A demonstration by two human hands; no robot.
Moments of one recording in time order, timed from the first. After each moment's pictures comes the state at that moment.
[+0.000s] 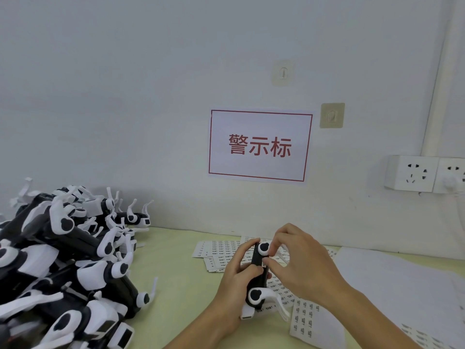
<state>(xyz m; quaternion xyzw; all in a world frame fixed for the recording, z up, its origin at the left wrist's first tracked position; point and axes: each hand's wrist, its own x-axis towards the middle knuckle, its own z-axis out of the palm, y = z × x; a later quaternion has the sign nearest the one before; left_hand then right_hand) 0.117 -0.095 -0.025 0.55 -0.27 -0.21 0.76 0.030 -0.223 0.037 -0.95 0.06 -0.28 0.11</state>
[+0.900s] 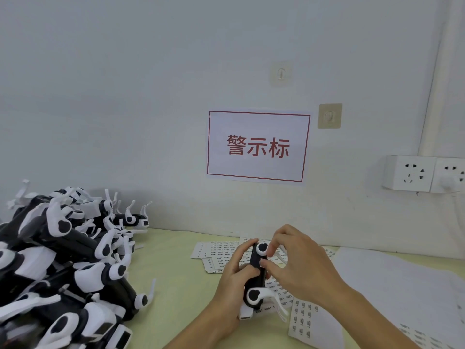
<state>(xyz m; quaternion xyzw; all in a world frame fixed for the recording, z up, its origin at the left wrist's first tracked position) 0.117 -0.094 -0.026 0.54 -0.27 -0.23 0.76 0.030 -0.223 0.037 -0.95 0.06 -0.27 0.12</state>
